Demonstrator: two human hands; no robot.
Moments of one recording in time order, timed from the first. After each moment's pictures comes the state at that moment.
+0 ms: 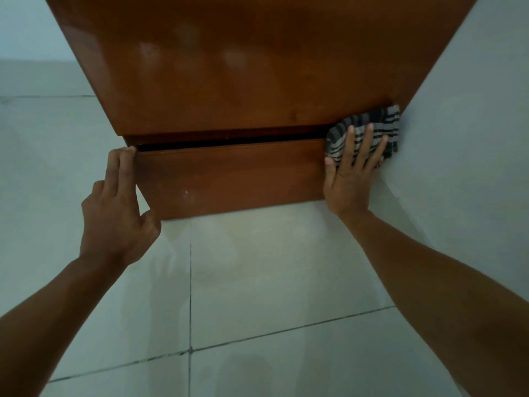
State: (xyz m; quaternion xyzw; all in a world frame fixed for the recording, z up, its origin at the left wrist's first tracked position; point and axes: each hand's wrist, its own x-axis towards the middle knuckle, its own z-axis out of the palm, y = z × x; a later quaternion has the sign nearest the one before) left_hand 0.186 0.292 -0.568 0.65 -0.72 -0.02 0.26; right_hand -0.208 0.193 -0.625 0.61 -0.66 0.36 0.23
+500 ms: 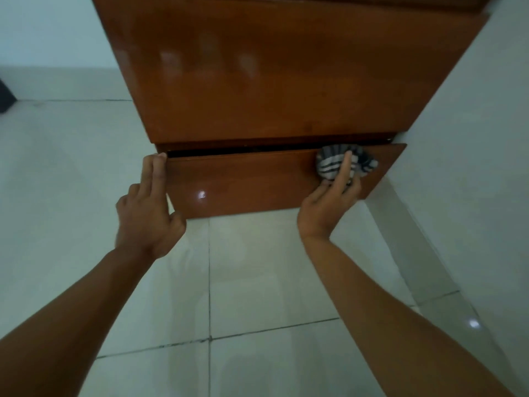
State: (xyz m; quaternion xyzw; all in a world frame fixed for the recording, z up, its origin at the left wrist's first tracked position) left_hand 0.191 0.295 -0.562 0.67 -0.71 -0.03 0.21; right_hand -0.088 0.251 -0.596 0.45 -0.67 0.59 0.02
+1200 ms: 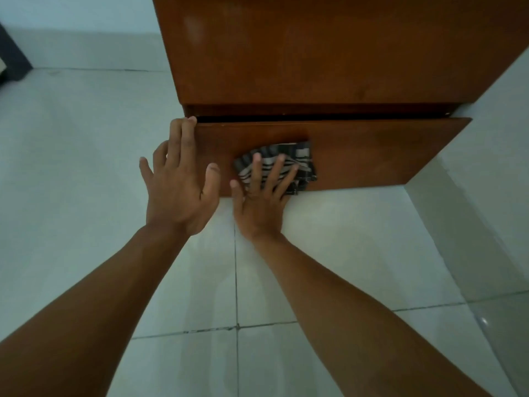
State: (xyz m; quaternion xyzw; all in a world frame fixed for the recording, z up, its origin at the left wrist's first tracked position) left_hand 0.190 0.287 -0.581 0.68 -0.68 -0.03 0.28; right_hand 0.055 0.242 -0.706 0.67 -0.65 0.36 -0.02
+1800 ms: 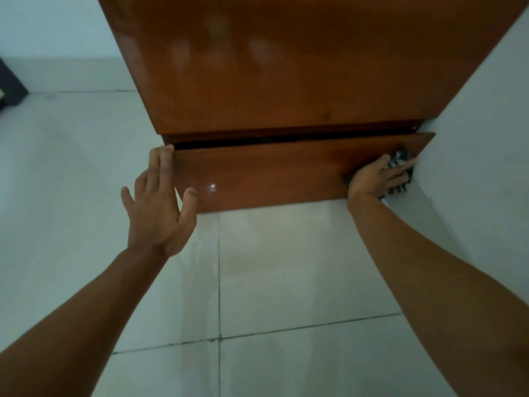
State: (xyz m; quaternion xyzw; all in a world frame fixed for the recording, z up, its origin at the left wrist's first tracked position) left_hand 0.184 0.294 -0.573 0.70 -0.67 -0.04 0.26; right_hand -0.161 0.172 -0.605 0.16 -0.72 0.63 -0.22
